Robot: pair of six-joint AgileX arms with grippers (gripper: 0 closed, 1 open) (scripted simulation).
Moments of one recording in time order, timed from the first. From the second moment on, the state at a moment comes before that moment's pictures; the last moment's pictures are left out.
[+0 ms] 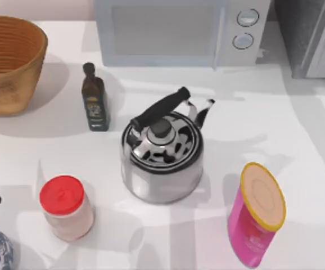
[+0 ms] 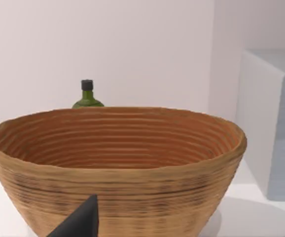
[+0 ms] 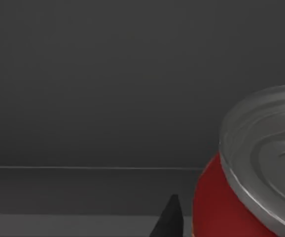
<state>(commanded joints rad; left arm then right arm) 0.00 0.00 0.00 0.00 0.00 0.00 0.18 1.45 1.91 -0.46 0.18 0.02</state>
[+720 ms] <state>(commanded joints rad) 0.00 0.00 0.00 0.00 0.00 0.00 0.11 2.03 2.70 -0.66 0.13 0.02</state>
